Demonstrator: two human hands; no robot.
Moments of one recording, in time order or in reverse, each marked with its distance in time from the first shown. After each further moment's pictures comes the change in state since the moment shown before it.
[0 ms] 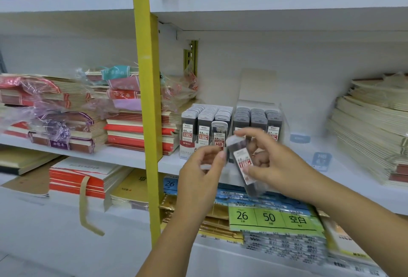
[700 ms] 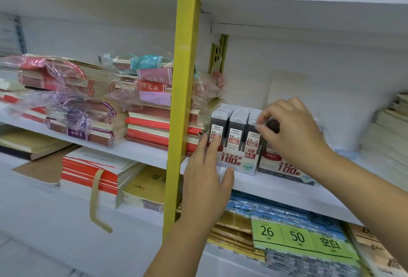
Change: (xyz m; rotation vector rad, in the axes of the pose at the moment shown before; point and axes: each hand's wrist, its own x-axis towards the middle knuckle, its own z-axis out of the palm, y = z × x) left_hand 0.024 -0.039 -0.029 0.486 0.046 0.189; right_hand 0.089 -0.003 0.008 -0.777 0.372 -0.145
